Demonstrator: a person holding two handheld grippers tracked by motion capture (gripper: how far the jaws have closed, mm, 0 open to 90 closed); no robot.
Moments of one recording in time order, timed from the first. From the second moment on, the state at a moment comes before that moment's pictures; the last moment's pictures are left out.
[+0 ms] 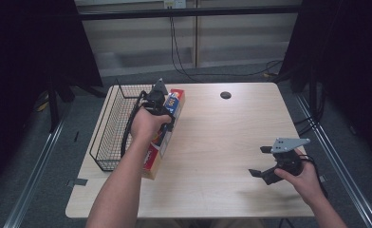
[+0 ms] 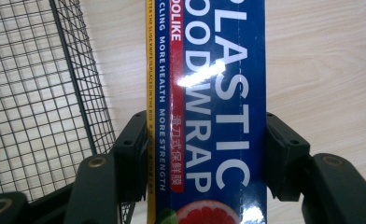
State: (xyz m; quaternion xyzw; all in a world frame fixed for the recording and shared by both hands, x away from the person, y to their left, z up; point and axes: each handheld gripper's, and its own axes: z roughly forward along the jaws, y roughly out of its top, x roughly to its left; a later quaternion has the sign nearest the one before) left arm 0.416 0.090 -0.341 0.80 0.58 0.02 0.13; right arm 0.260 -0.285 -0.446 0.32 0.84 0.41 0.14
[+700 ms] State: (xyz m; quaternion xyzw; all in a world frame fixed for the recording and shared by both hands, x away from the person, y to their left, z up) left arm 0.417 0.109 -0.328 0.79 0.60 0.03 0.14; right arm 0.259 -0.284 -0.446 0.32 0.84 0.41 0.13
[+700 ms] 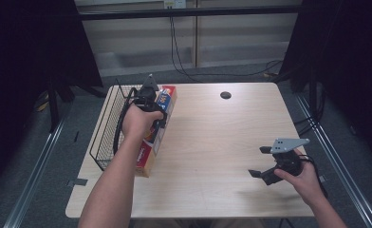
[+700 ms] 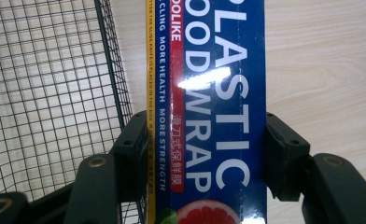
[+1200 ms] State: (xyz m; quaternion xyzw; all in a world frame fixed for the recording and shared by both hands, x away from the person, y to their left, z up) left arm 0.417 0.123 -0.322 0.78 0.61 0.03 0.13; right arm 0.259 -0.285 -0.446 0.32 0.84 0.41 0.13
